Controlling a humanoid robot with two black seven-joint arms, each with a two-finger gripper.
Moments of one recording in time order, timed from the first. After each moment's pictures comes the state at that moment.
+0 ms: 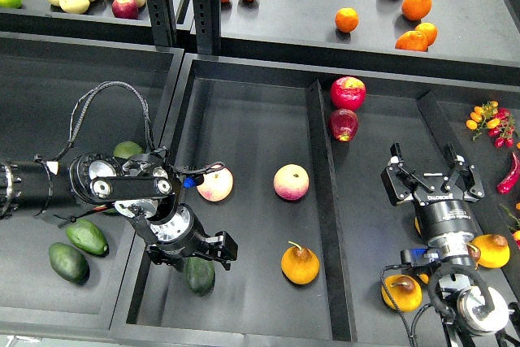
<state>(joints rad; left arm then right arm) -1.12 0.08 0.37 -0.91 0.39 -0.49 0.49 -0.06 0.01 1.52 1.31 0.25 0.33 -0.10</state>
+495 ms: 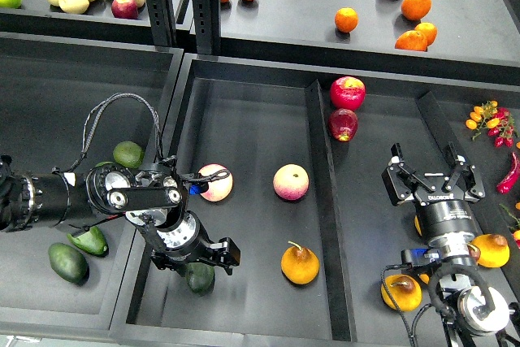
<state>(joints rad) -1.08 0.04 0.39 -0.83 0.39 -0.49 0.49 -0.07 0.02 1.53 1.30 0.25 0.33 -0.10</state>
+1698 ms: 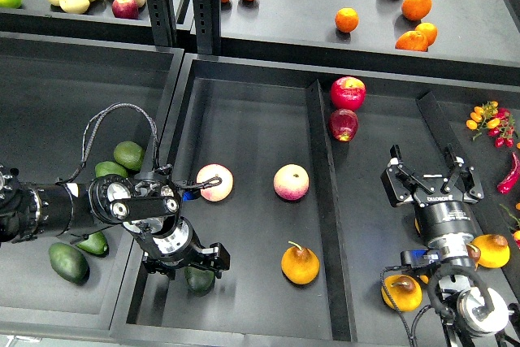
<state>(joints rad) -1.04 0.00 0.41 -0.74 0.41 -0.49 0.49 -0.07 0.02 1.52 1.30 0.25 0.33 -0.10</state>
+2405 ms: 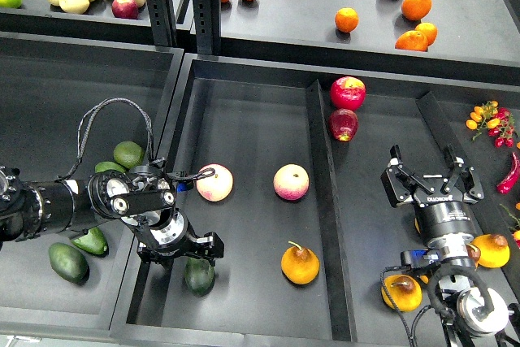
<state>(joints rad) -1.03 0.00 0.41 -0.68 0.42 -0.49 0.49 -0.07 0.02 1.52 1.30 0.25 0.33 -0.10</state>
